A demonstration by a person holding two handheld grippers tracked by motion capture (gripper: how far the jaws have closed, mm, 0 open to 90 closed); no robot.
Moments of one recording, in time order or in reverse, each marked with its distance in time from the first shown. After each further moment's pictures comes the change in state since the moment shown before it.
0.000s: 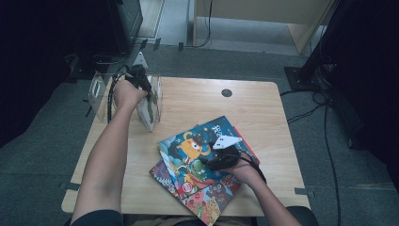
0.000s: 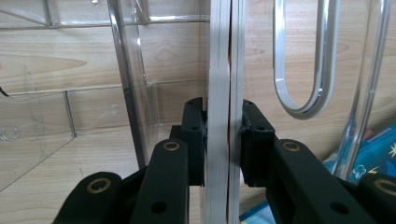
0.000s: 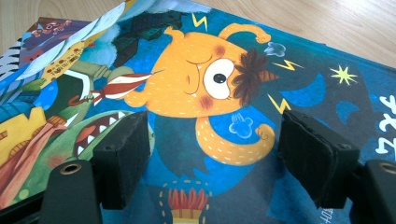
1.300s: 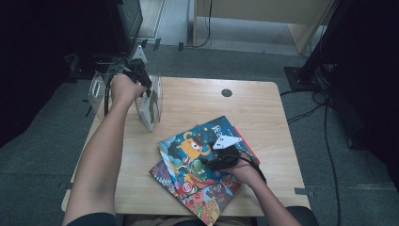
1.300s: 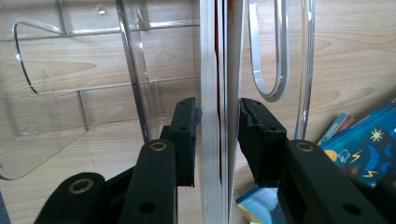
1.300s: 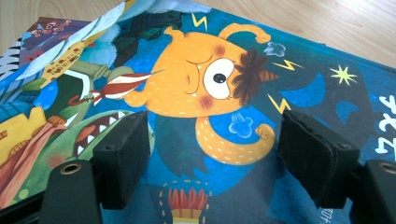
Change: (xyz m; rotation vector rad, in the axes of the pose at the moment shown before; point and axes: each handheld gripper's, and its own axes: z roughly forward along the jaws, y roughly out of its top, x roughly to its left) left arm -0.006 -0.002 -0.027 -0.005 0.008 0.038; right arm 0.000 0.000 0.000 -0.001 -0.001 0.001
